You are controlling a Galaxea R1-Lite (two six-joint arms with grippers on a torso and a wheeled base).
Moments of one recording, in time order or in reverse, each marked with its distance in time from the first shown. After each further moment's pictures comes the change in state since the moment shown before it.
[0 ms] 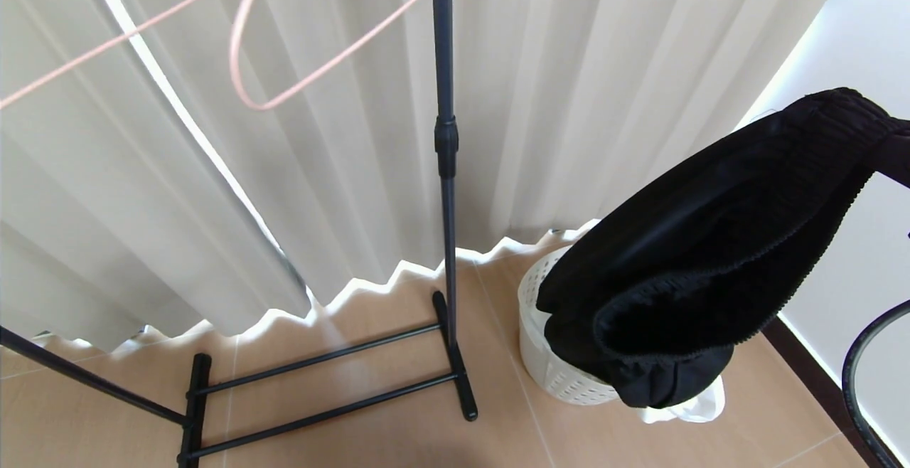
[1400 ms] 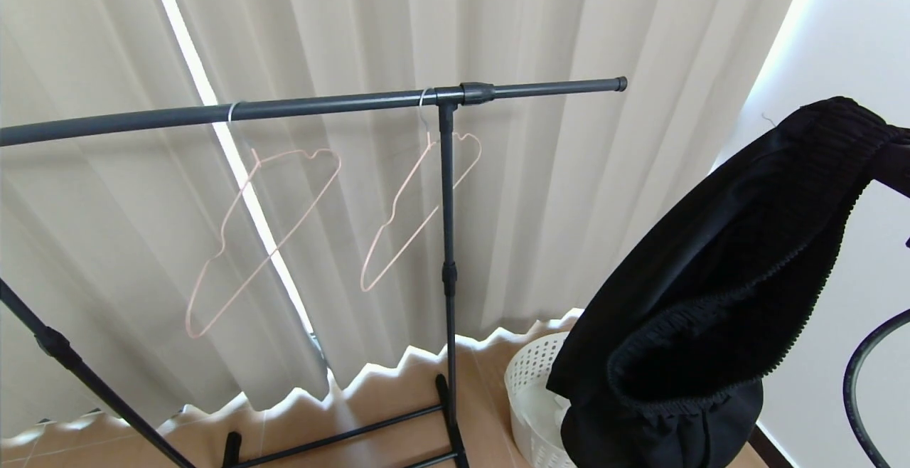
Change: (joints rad) left arm 0.000 0.000 0.000 0.000 0.001 -0.001; right arm 0.000 0.000 0.011 0.000 0.000 -0.003
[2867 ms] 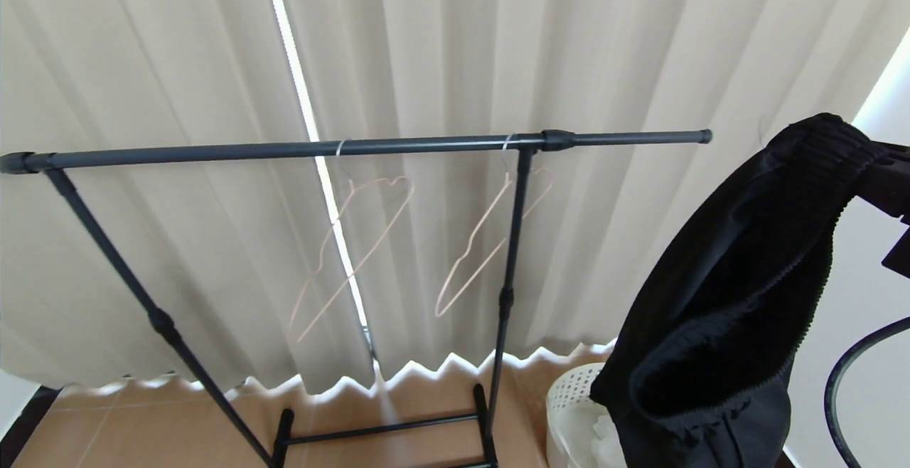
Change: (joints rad) left arm 0.000 0.000 0.000 0.000 -0.002 0.001; right arm 0.000 0.004 0.094 -0.123 0.001 -0.061
